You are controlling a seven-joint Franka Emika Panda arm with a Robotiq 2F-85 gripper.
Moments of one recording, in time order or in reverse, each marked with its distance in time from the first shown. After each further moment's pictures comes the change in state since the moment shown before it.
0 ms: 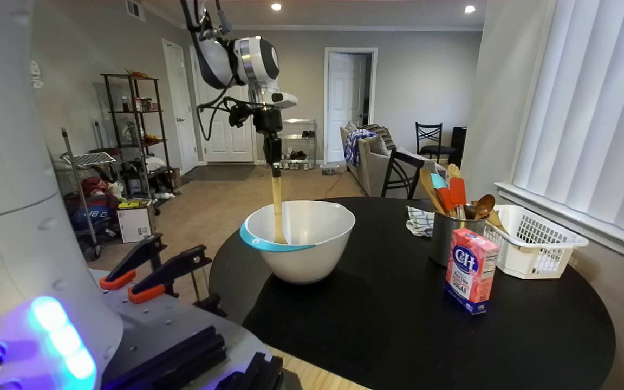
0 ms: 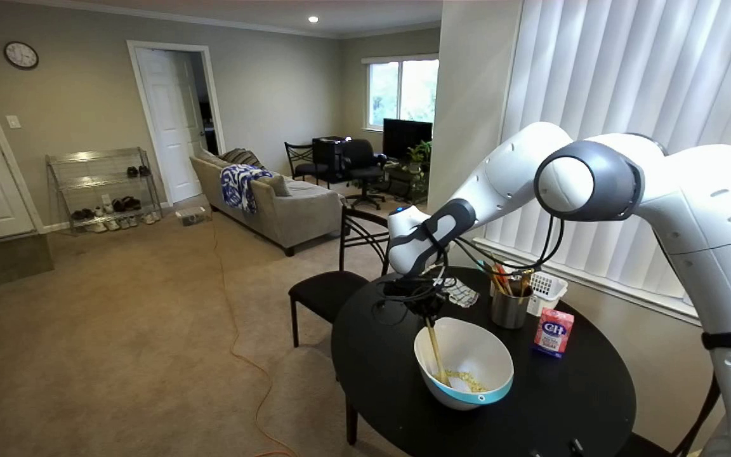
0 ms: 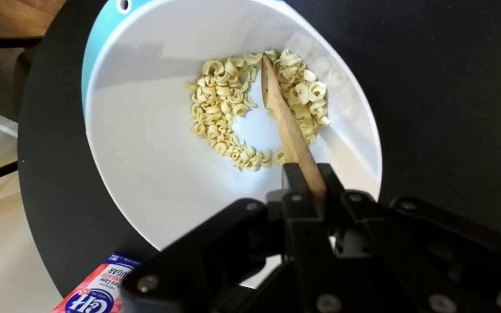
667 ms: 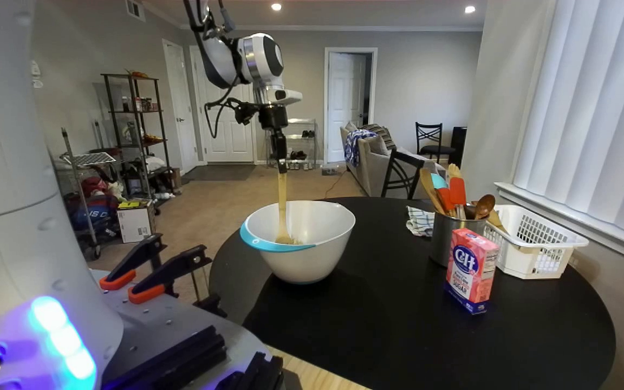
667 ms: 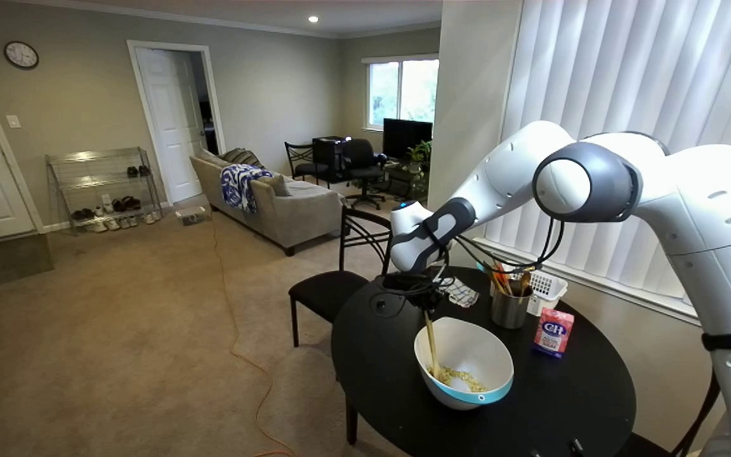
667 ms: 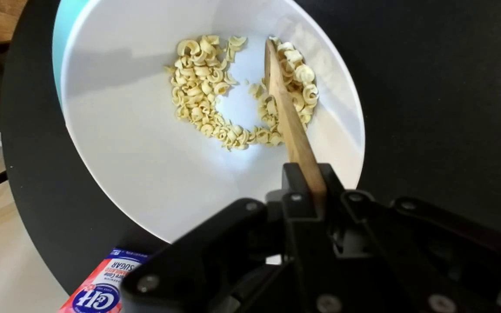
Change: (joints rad) arm 0.029 -0.001 -0.054 0.008 0.009 0.060 0.073
